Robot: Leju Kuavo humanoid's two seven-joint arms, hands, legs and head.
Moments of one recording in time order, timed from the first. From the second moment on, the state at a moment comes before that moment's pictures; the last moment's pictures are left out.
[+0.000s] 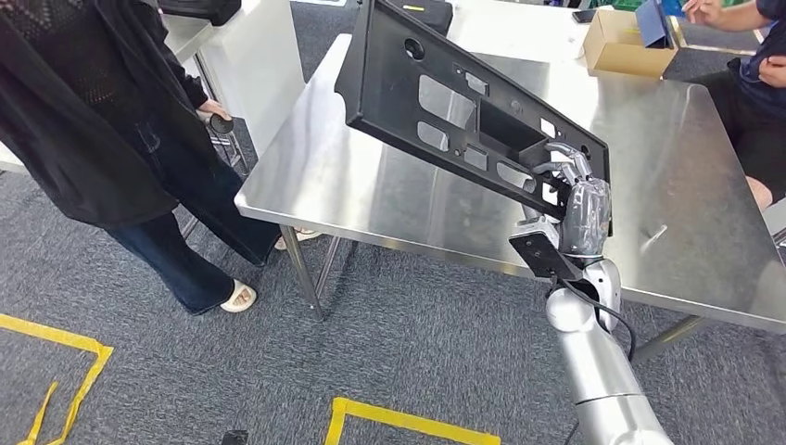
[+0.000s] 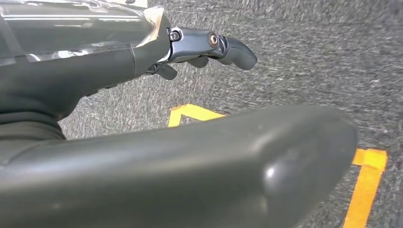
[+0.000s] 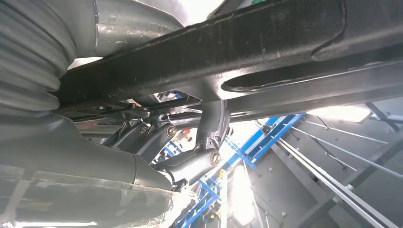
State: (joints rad) left arm -0.17 -0.19 0.93 -0.21 -0.88 0.26 -0.24; right arm -0.47 -0.06 0.11 -1.20 0.66 -0.52 -0.39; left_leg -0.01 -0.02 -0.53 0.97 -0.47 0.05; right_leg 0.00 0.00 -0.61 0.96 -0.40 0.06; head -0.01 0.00
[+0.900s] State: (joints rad) left arm -0.17 -0.19 0.93 -0.21 -0.88 0.25 -0.25; right arm -0.45 -0.06 0.10 -1.22 0.67 -0.51 -0.38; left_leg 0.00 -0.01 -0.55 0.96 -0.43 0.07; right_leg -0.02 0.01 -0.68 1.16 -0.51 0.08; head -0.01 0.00
